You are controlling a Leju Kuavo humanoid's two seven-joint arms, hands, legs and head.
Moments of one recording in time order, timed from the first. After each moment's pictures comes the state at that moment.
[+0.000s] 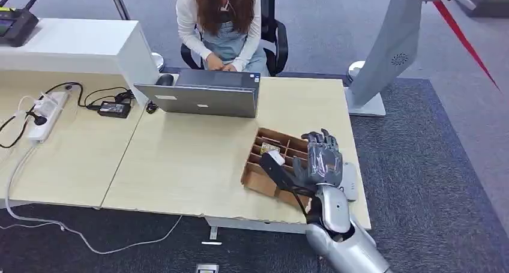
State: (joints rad) left arm -0.12 -0.07 -0.94 -0.23 -0.23 0.09 0.24; right arm -0.42 -0.05 0.71 -1.17 1.11 -0.31 0.57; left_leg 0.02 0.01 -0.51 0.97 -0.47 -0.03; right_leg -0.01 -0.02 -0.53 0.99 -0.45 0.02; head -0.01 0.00
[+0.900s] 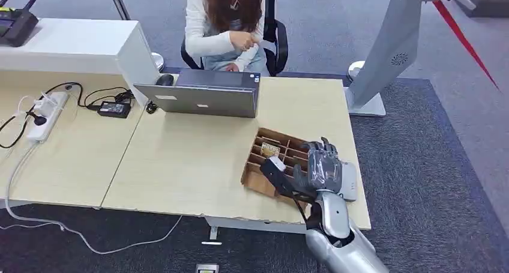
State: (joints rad) left arm -0.12 -0.07 -0.94 -0.23 -0.23 0.10 0.25; right arm -0.39 -0.05 0.71 -1.15 1.09 -0.31 0.57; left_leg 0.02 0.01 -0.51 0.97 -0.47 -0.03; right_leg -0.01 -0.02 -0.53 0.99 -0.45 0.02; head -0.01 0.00
